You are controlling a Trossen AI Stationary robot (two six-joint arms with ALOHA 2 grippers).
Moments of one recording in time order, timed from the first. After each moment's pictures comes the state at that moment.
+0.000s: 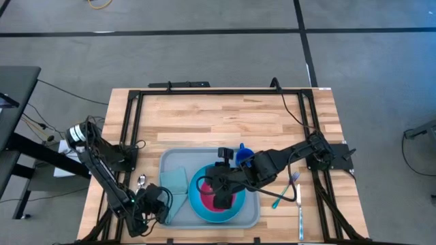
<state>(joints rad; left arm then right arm) -1.04 1.59 0.81 -0.50 -0.50 -2.04 0.44 2.10 2.35 -1.17 0.39 0.28</state>
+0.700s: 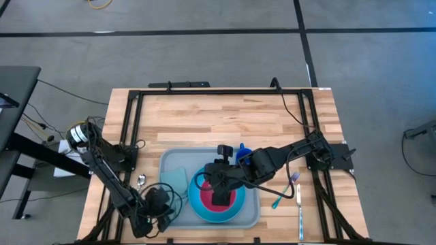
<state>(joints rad) -1.00 1.61 0.81 -0.31 -0.52 -1.60 0.42 2.10 2.35 -1.18 0.39 0.28</state>
